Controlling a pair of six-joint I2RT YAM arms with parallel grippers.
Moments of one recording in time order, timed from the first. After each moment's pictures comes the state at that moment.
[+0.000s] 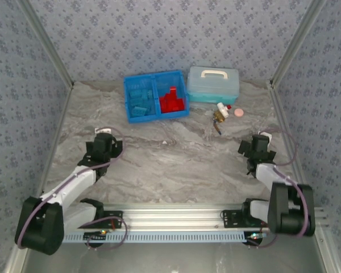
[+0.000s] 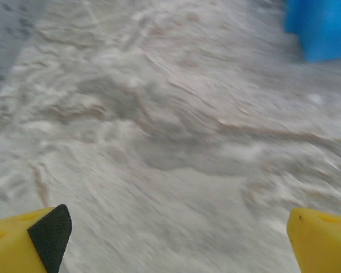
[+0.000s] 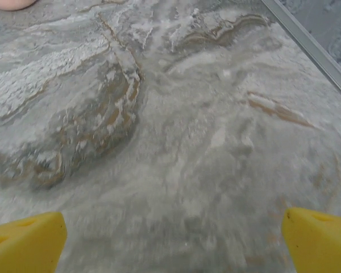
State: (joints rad) left arm -0.27 1.07 0.44 -0.05 -0.44 -0.13; right arm -0.10 1.25 0.36 0.15 0.28 0.19
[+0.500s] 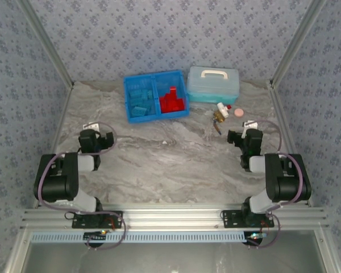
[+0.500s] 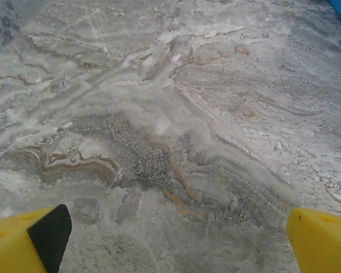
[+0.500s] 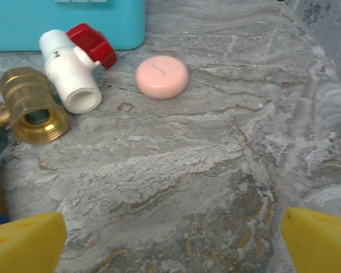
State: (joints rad) left arm 0.05 1.53 0.40 0.61 -0.10 -0.05; right arm -0.02 1.51 0.38 0.66 0.11 0.02
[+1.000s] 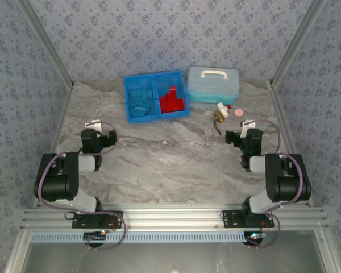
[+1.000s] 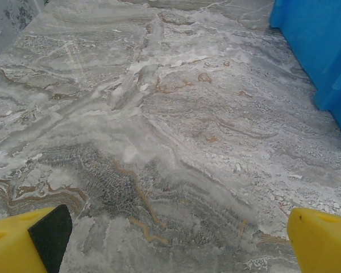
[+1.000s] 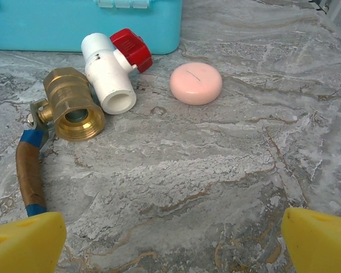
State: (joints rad) left arm 0.03 1.54 0.40 0.68 -0.06 -0.04; right arm -0.03 1.51 0.38 0.68 0.01 -0.01
